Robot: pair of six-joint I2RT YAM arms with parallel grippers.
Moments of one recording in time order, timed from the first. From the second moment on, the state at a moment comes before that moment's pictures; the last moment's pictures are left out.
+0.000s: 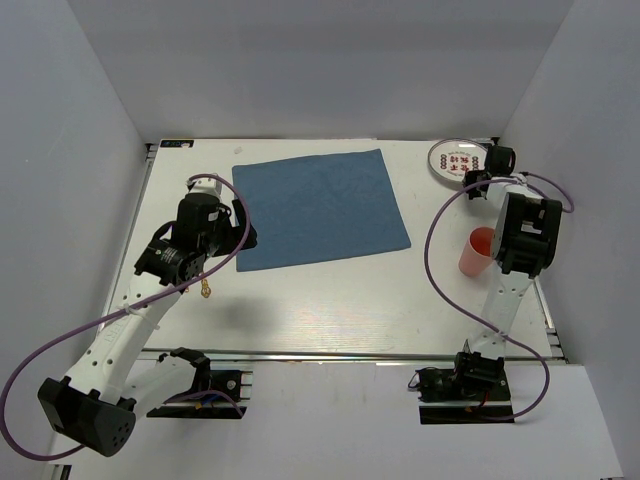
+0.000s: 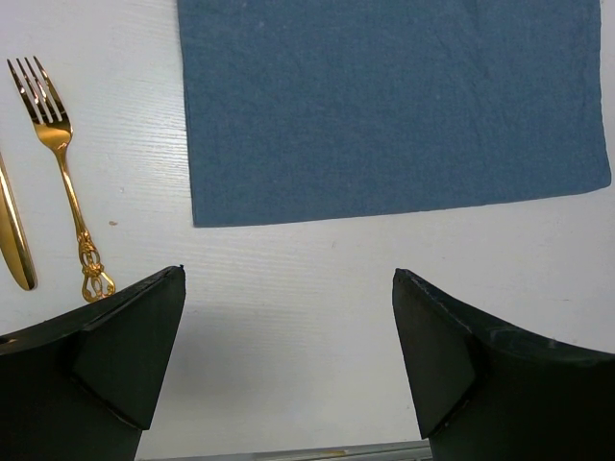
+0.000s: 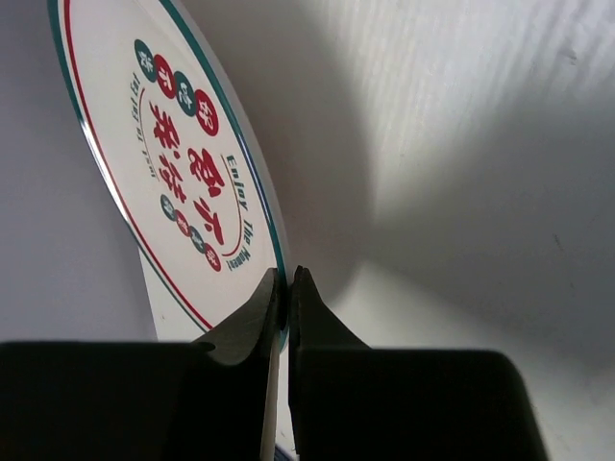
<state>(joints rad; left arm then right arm) -0.38 1.00 1.03 -0.69 -0.18 -0.46 -0.18 2.23 1.62 -0.19 0.09 1.31</state>
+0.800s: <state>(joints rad) -0.38 0.94 1.00 -0.68 -0.23 -0.48 -0.04 2.09 1.68 0.09 -0.42 1.00</state>
